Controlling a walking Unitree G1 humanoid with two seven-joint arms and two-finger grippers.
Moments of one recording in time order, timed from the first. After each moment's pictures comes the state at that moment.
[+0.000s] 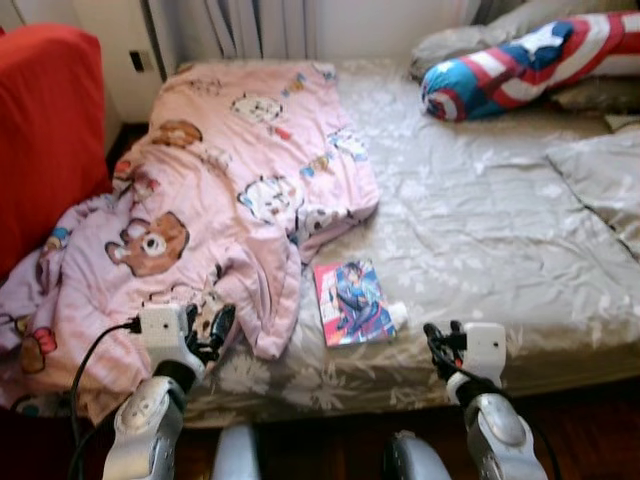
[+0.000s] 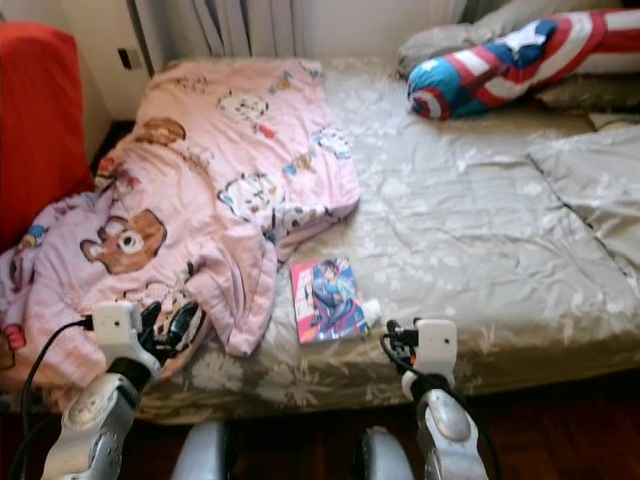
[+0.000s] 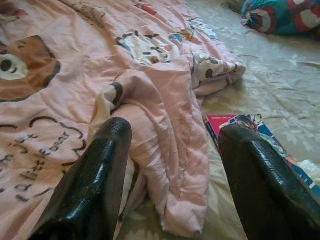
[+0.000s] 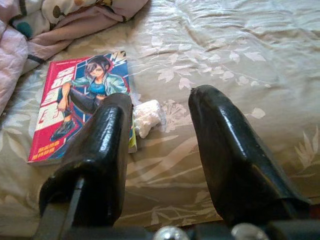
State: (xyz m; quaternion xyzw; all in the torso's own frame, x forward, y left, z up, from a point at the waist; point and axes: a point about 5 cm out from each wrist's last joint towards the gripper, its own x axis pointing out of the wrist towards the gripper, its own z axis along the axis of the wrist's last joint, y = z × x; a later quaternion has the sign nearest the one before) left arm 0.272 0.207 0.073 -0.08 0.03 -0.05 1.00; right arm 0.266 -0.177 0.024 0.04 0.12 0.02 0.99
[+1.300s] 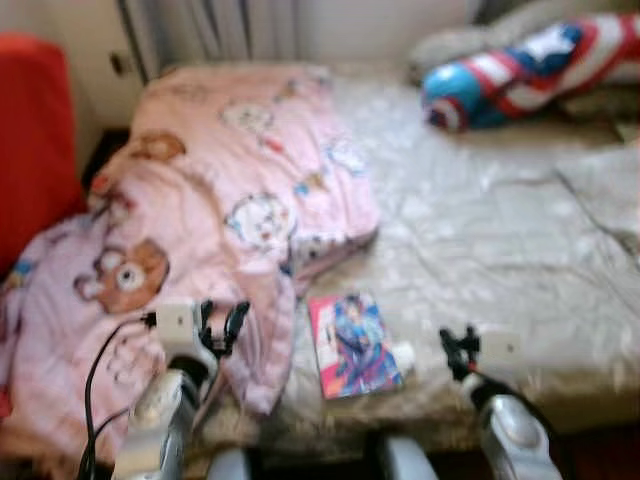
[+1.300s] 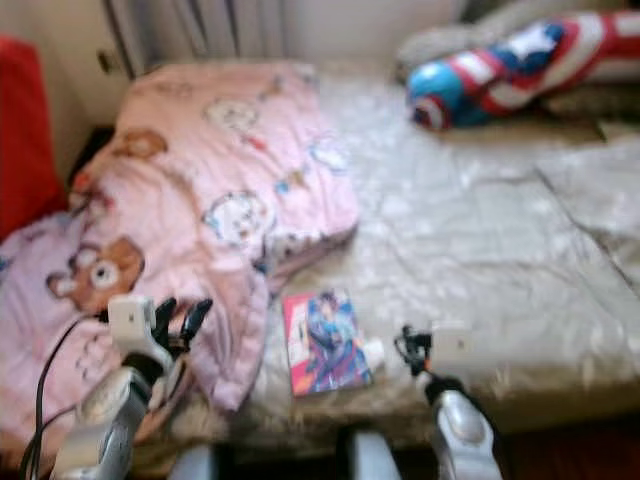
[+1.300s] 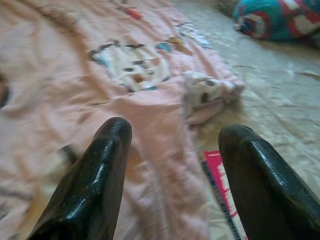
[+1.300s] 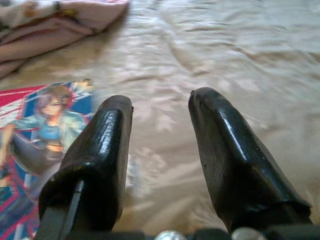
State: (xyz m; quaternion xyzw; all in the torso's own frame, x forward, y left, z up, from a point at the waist) left arm 0.276 0.195 0.077 -0.08 0.03 -0.07 0.99; right arm 0.263 -0.191 0.020 0.03 0.13 0.00 0.99
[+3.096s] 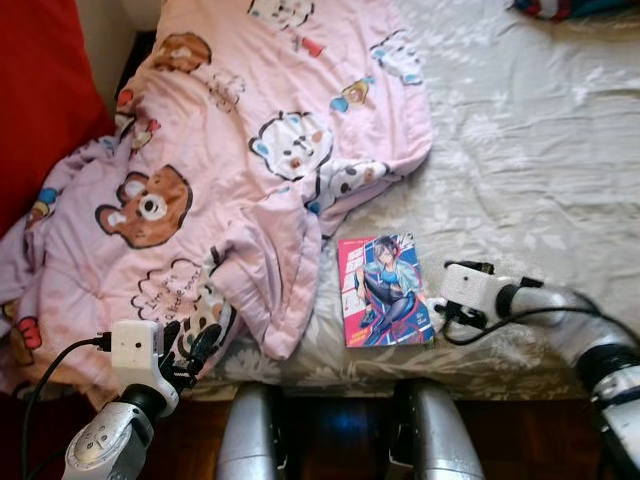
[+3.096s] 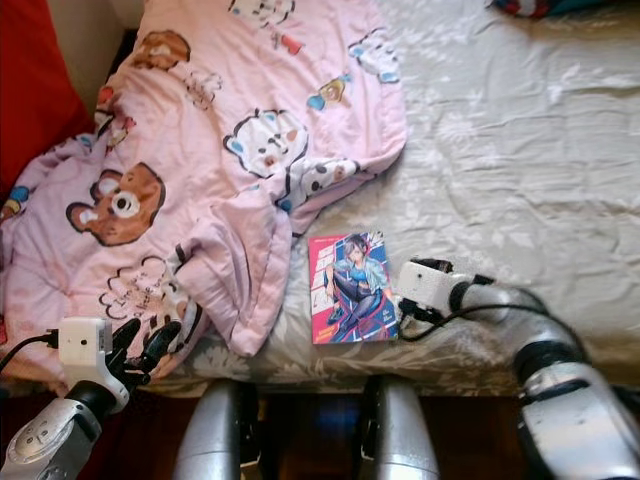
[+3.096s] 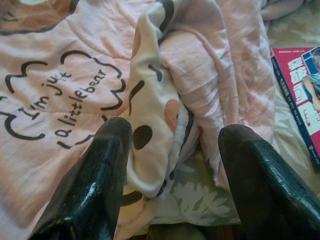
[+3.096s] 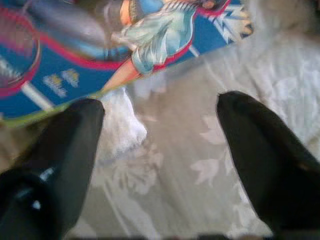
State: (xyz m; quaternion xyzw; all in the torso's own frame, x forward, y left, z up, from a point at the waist) left arm 0.227 0.221 0.098 -0.04 0.07 -0.07 0.99; right arm 0.351 -0.237 0.109 -0.46 0.19 0.33 0.80
